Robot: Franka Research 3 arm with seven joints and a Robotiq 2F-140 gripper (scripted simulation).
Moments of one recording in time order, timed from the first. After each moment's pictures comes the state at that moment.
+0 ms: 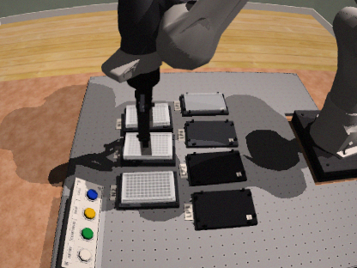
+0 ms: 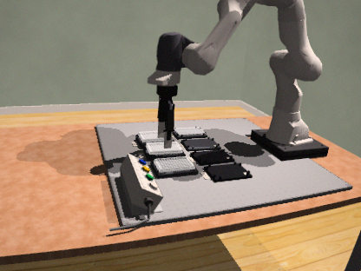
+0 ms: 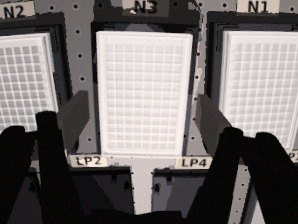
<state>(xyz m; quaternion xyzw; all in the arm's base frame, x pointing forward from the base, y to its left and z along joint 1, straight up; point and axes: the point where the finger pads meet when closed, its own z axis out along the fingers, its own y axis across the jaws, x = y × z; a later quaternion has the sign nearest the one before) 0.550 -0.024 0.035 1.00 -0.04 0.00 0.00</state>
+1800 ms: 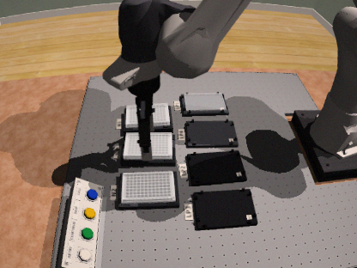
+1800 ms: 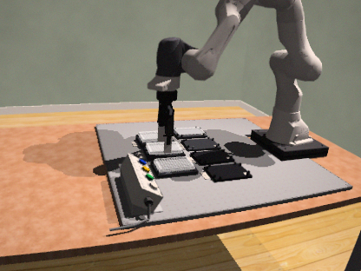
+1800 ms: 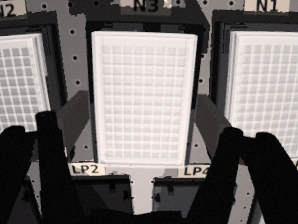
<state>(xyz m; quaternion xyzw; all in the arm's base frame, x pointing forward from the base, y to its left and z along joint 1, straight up) 0.549 -0.023 0.017 1.00 -0.04 -0.01 0.00</state>
